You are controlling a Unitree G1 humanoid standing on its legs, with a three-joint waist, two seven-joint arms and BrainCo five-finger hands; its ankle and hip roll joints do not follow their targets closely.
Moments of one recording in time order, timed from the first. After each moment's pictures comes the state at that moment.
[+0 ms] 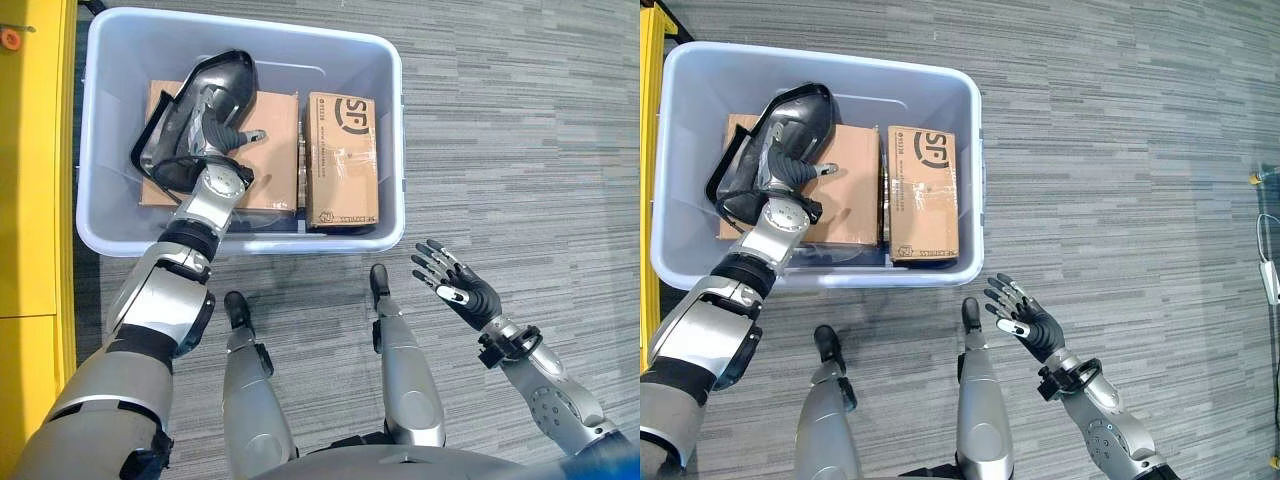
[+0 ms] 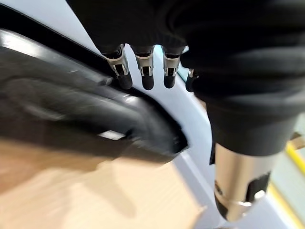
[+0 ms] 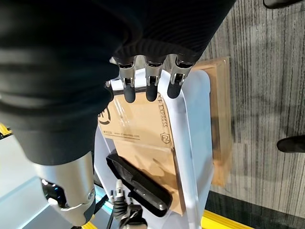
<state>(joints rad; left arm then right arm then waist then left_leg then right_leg) -1.05 0.49 -0.42 1.16 -0.14 -0.05 0.47 0.11 -0.61 0.35 -0.06 0.96 -0.12 0.27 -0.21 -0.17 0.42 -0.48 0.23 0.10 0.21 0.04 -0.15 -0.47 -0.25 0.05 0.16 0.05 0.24</state>
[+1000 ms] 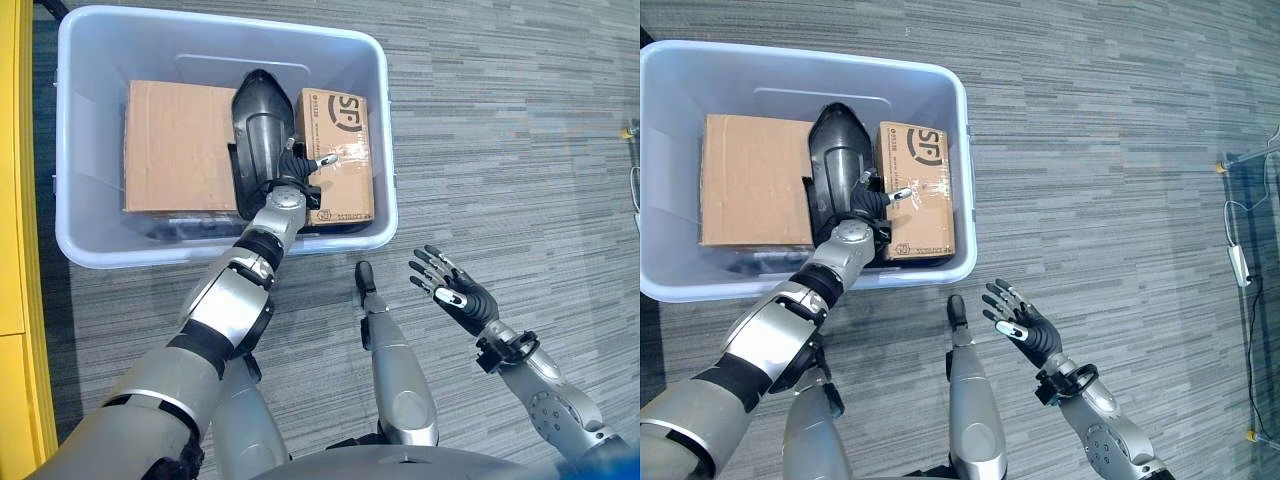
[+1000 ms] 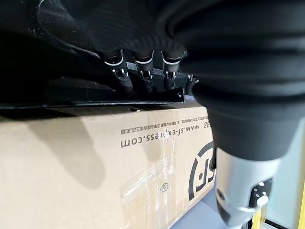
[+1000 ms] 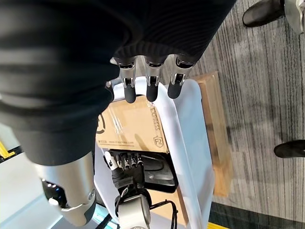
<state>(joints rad) -1.08 0.21 -0.44 1.19 -0.55 -0.06 0.33 0.13 -0.61 0.37 -0.08 1.01 -0.09 0.23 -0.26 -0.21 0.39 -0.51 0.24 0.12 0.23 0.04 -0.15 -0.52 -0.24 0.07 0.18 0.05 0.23</state>
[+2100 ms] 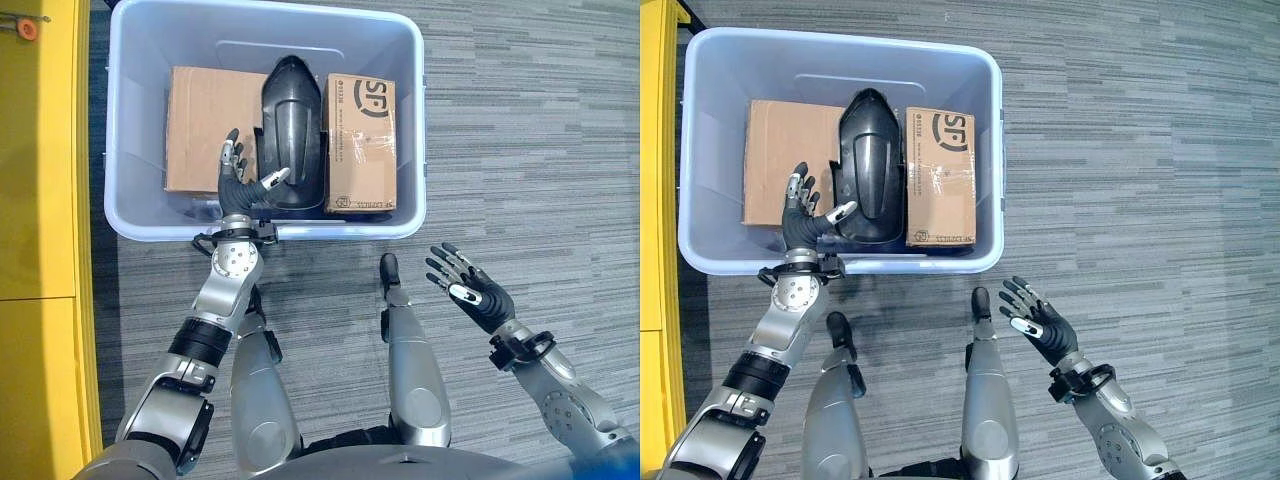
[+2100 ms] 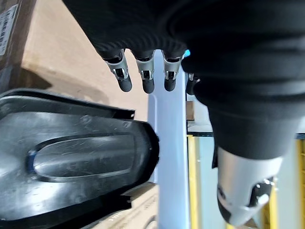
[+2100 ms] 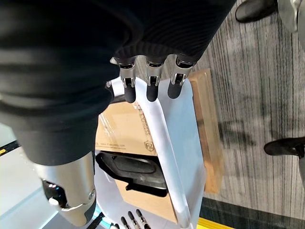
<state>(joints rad) -0.49 0.37 -0.20 0.39 -0.33 -0.22 0.46 0.15 -0.64 0.31 -0.07 1.01 -0.12 0.23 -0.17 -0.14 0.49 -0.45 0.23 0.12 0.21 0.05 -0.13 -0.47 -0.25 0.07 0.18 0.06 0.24</state>
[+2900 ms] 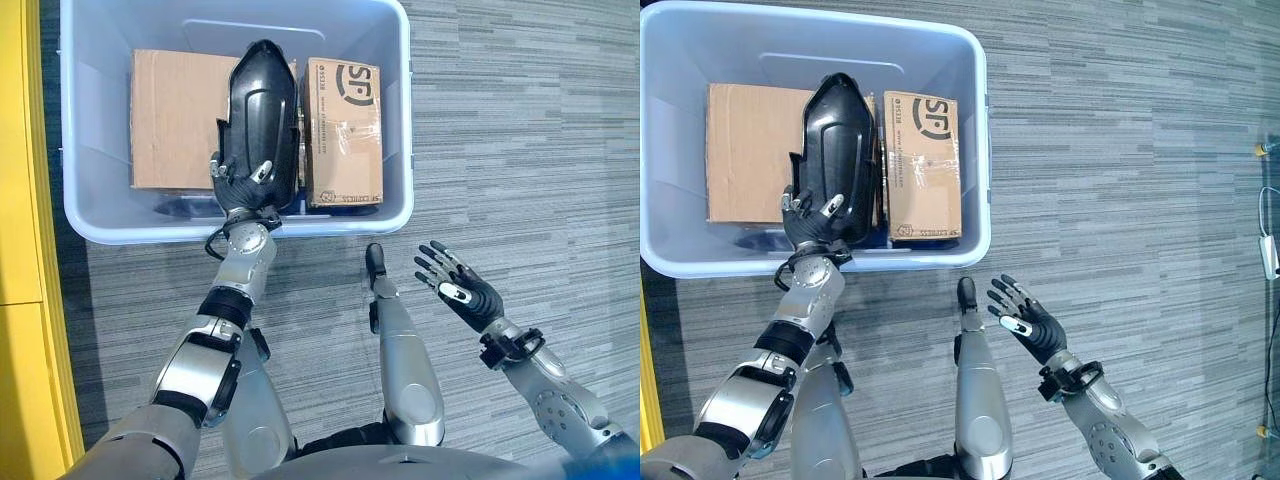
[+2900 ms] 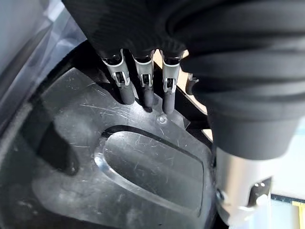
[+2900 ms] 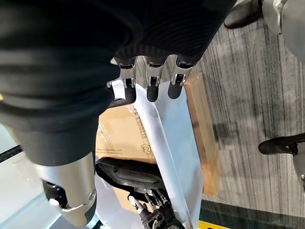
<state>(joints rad) -0.62 0.30 -0.17 0.63 -0.49 -0.23 0.67 0.11 -0.66 0.40 -0.11 1.05 -0.14 0.18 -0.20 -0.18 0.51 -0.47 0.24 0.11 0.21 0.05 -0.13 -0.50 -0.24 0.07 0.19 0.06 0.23</state>
